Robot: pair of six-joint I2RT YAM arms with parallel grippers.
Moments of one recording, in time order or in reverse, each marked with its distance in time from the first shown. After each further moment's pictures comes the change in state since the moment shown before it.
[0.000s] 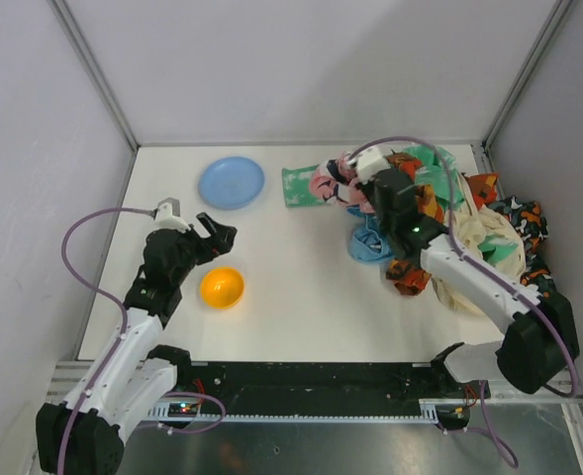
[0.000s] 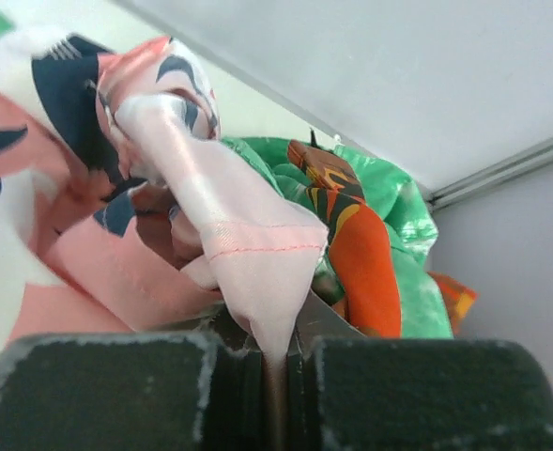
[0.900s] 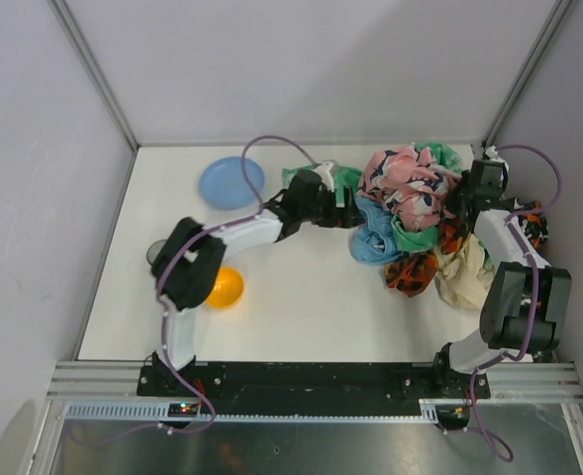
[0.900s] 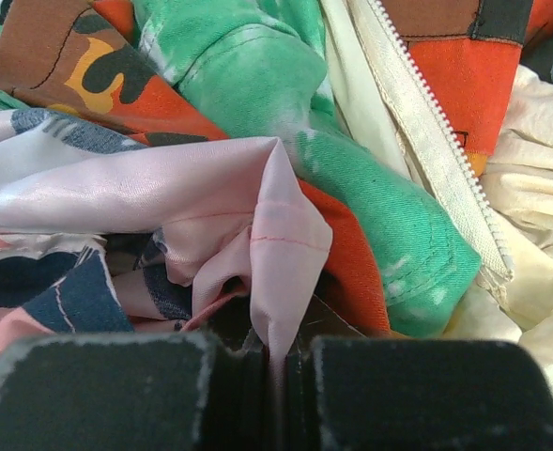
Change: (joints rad) left arm -0.485 1.172 0.827 0.167 0.230 0.029; right arm -0.749 0.165 0.021 -0.229 -0.476 0.871
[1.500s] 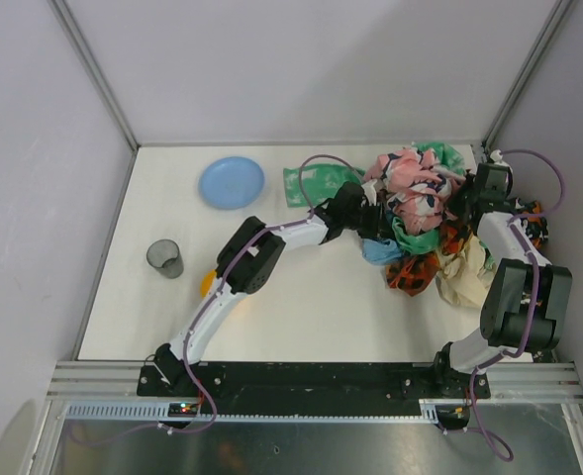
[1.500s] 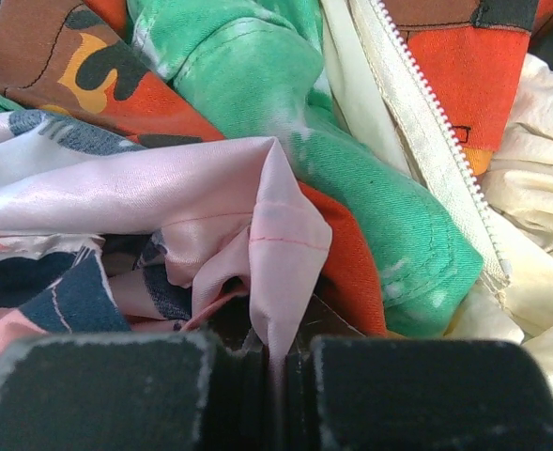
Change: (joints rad) left arm -0.102 0.587 0.568 0.033 0.222 -0.132; right arm -0.043 0.017 -0.027 0.046 -0.064 0.014
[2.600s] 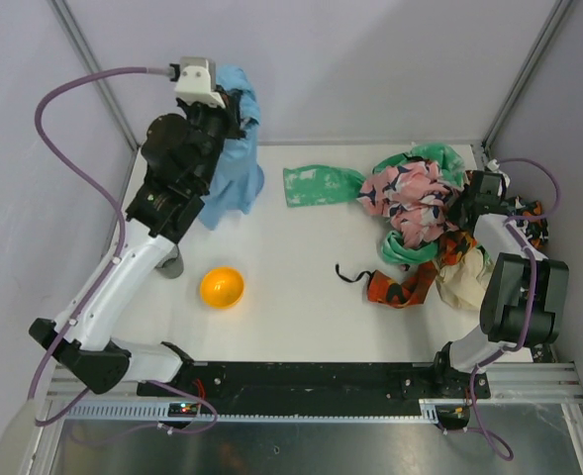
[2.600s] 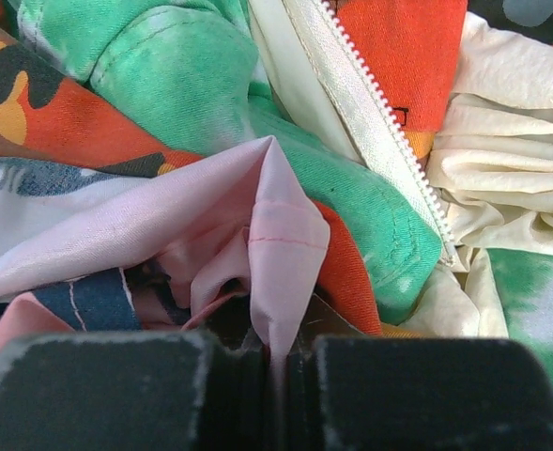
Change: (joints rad) left arm 0.198 -1.222 -0.330 -0.173 -0.807 0.682; right arm 0.003 0.032 -0.039 -0.014 0.107 -0.002
